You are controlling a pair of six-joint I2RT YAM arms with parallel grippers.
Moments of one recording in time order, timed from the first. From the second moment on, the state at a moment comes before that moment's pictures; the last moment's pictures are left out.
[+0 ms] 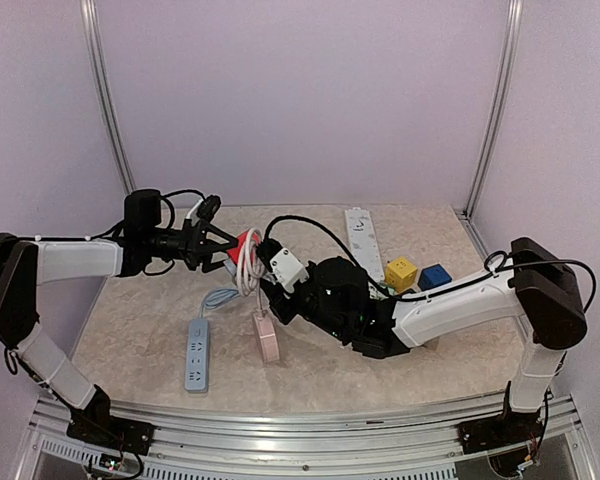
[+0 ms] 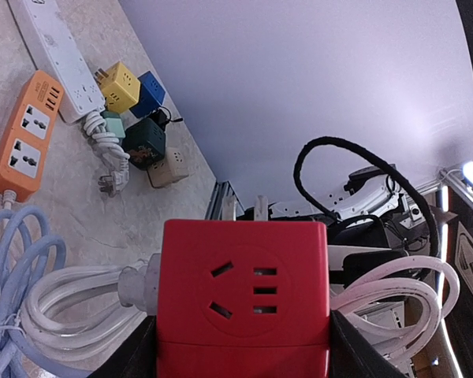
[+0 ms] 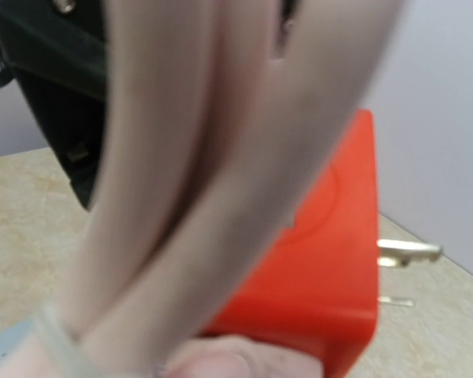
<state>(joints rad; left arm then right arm) -0.30 1.56 0.90 0.38 1.26 -0.82 1.19 1.84 1.06 0.71 0.37 -0.19</state>
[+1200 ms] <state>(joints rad) -0.30 1.53 0.91 0.30 1.21 -0.79 1.21 1.84 1.10 0.62 0.46 -0.01</state>
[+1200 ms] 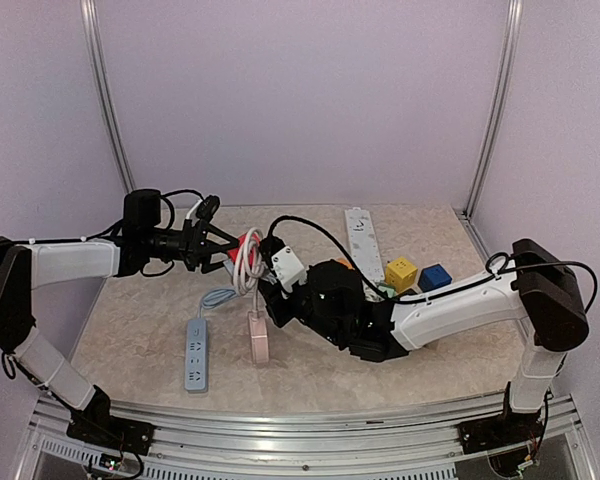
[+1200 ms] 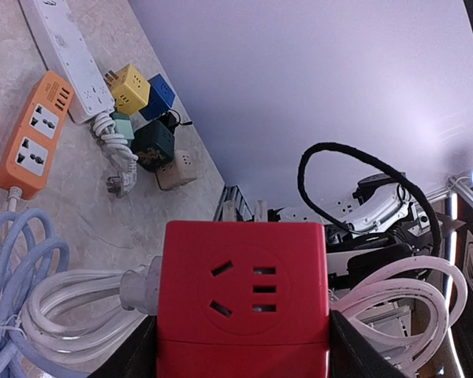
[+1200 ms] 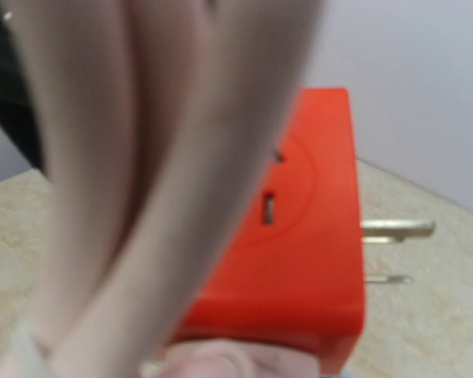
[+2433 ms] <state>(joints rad) -0.30 1.50 0.91 0.25 1.19 -0.76 1.21 1.81 1.15 0.45 0.45 0.05</state>
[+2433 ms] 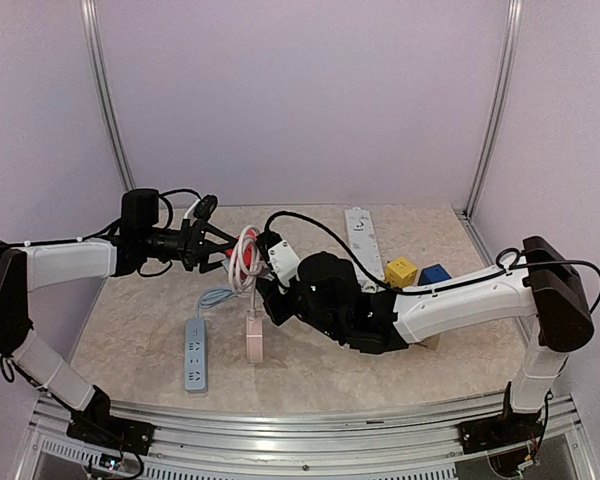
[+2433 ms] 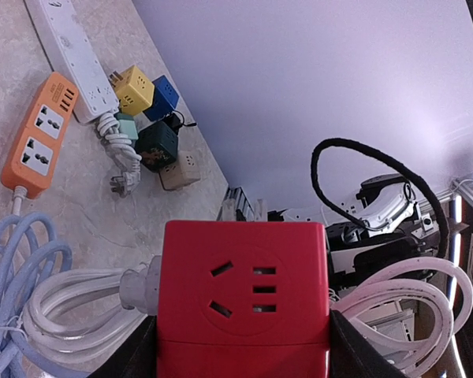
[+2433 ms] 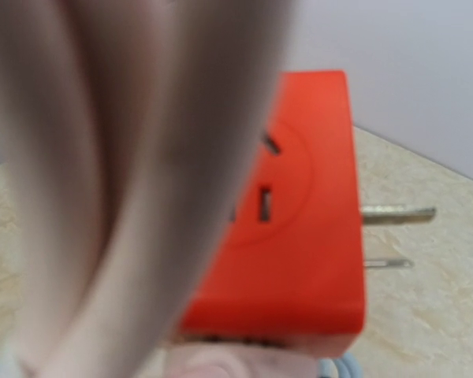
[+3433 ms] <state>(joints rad) -0.29 1.50 0.91 0.24 1.24 -0.71 1.22 1.80 1.10 0.54 0.43 -0.20</state>
